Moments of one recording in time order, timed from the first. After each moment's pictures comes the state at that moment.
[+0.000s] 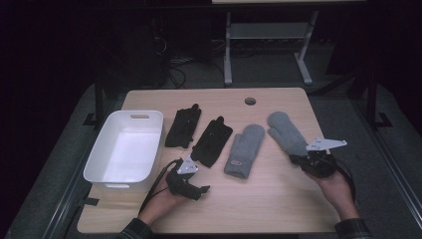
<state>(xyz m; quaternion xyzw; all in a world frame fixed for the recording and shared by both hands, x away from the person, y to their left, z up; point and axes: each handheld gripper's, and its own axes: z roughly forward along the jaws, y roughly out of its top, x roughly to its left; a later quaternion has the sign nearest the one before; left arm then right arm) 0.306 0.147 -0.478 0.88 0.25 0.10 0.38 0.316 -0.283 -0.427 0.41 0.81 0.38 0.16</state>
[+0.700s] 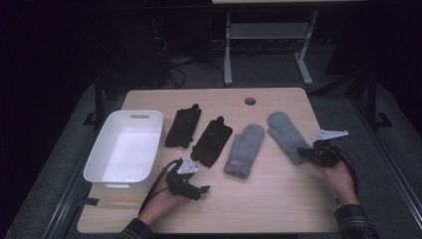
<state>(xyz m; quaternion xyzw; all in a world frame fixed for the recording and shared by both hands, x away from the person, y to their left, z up) 0.305 0.146 -0.478 0.88 0.25 0.10 0.38 0.353 -0.312 -0.449 0.46 0.81 0.33 0.17</state>
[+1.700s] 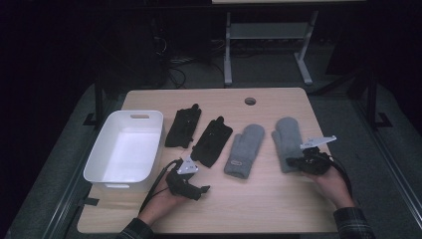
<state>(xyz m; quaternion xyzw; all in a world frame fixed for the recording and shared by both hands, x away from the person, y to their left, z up) 0.305 0.146 -0.478 0.88 0.25 0.11 0.38 0.333 -0.280 -0.450 0.41 0.84 0.34 0.10</state>
